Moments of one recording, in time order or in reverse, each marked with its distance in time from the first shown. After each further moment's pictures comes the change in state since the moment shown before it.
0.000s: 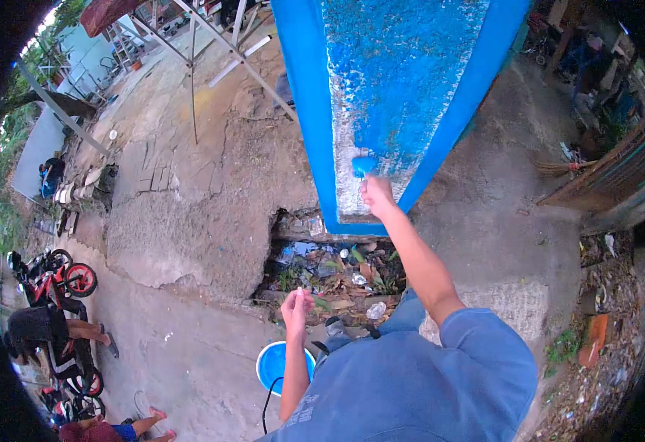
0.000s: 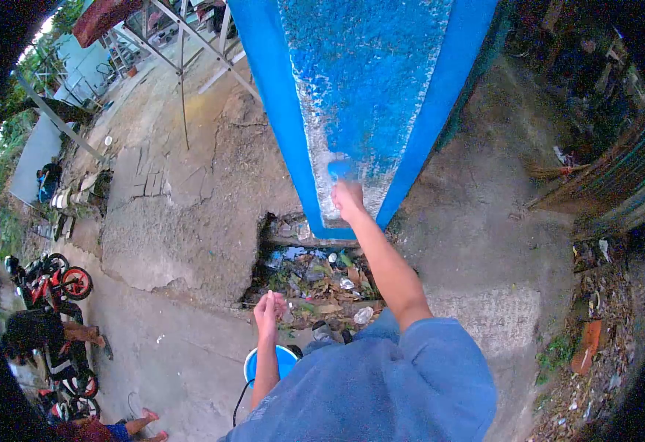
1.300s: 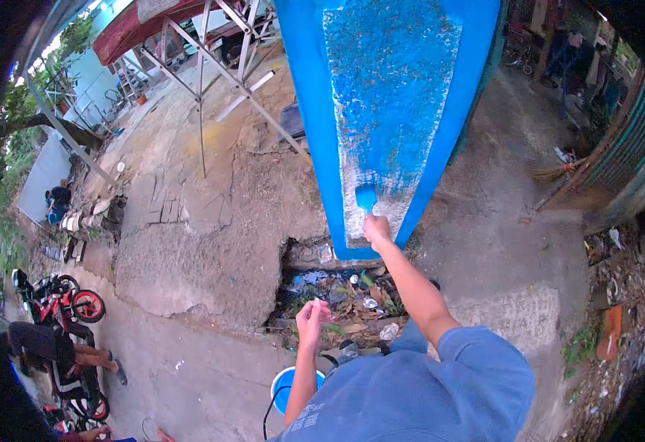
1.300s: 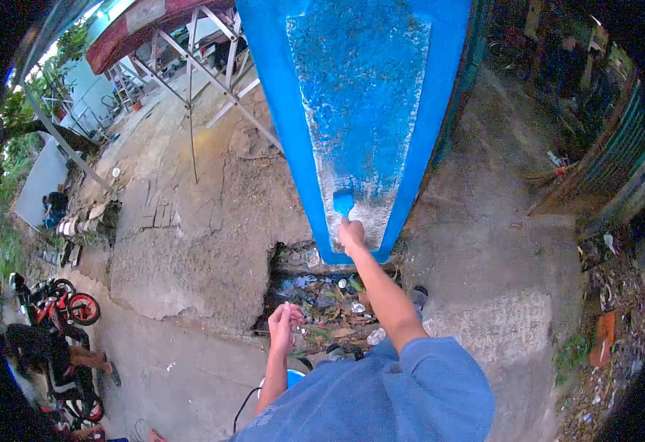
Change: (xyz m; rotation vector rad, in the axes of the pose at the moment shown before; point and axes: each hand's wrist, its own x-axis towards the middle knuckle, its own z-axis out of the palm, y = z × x) left_hand -0.007 0.020 -0.010 -0.038 -0.201 0.060; right_hand -0.002 0.076 -0.007 -0.192 0.116 -0.097
